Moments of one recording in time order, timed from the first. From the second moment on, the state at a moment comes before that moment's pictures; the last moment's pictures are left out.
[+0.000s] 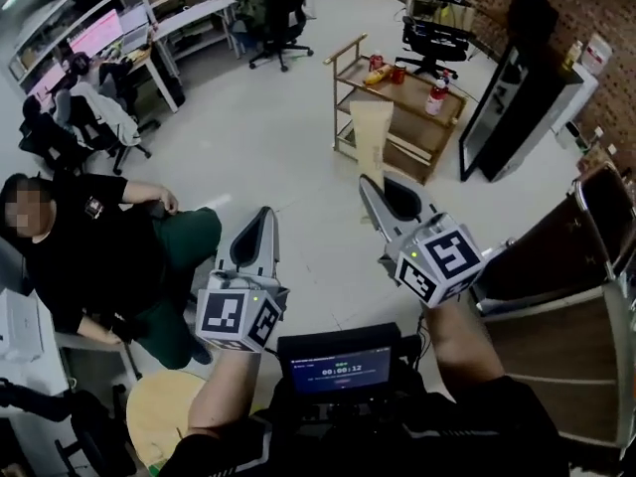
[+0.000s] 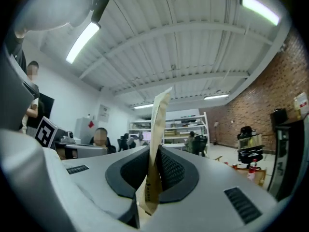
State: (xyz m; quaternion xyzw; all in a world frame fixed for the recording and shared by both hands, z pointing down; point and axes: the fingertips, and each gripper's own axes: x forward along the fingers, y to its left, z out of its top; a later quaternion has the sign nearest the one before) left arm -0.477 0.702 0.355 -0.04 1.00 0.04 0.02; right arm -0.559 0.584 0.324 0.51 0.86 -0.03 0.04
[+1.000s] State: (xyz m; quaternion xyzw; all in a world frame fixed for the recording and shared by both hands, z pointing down) left arm -0.586 0.012 0.354 -0.55 0.83 0.03 0.02; right arm -0.504 -0.115 0.333 -0.01 1.00 -0.02 0.07
